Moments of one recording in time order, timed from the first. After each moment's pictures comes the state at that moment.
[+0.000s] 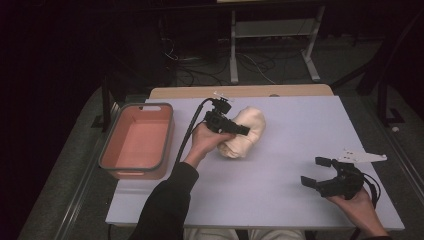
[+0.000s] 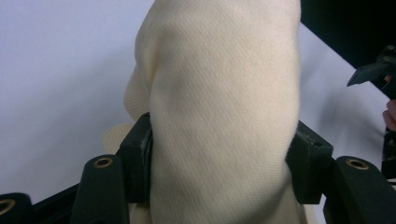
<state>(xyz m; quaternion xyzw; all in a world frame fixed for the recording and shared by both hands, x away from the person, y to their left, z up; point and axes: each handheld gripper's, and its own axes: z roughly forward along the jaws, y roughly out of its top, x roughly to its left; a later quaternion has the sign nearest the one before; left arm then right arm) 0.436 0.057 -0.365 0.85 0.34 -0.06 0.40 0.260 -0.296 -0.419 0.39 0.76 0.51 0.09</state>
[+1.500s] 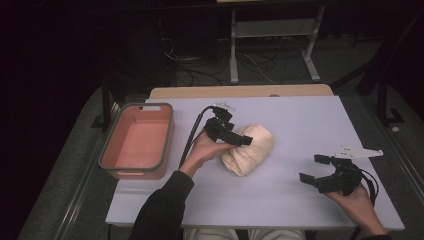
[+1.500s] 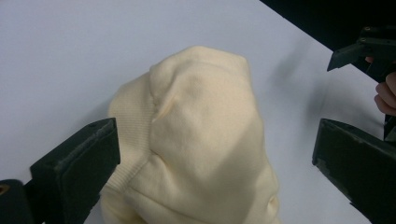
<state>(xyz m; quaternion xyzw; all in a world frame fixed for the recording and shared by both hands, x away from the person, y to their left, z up) 0.406 0.060 -0.367 0.84 0.31 -0.03 0.44 0.269 -0.294 -0.417 0.40 0.77 0.50 0.09</state>
